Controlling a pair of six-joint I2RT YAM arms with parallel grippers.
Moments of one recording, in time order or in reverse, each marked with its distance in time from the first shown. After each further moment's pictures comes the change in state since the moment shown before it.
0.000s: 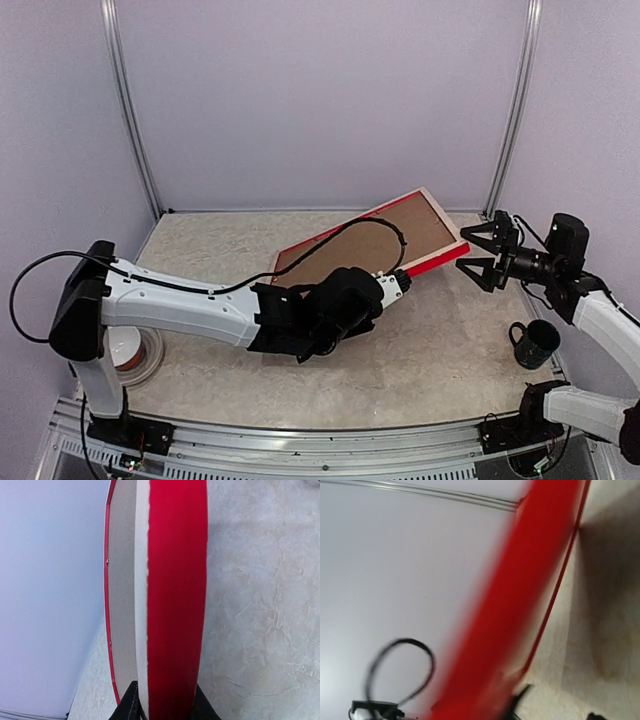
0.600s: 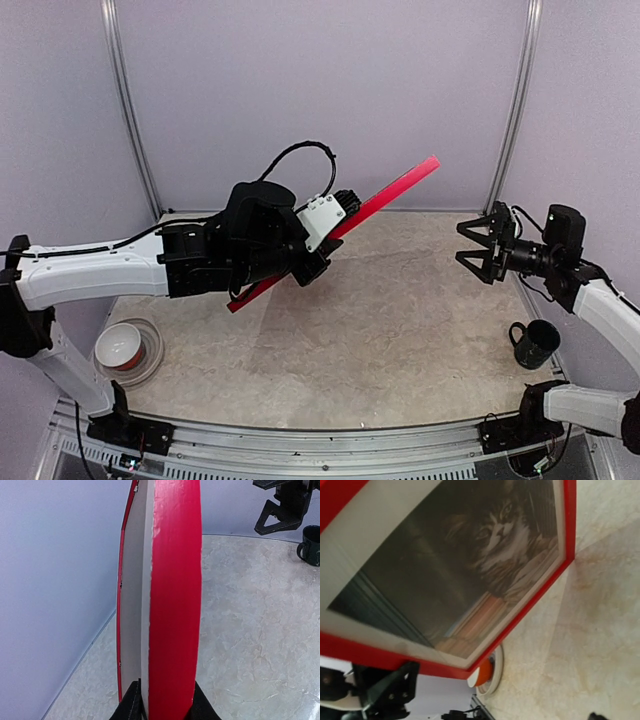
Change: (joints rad) left arm 0.178 -0.366 -0.069 -0.056 0.388 -0.088; right arm 0.009 0.049 0.084 -0.072 0.029 -0.132
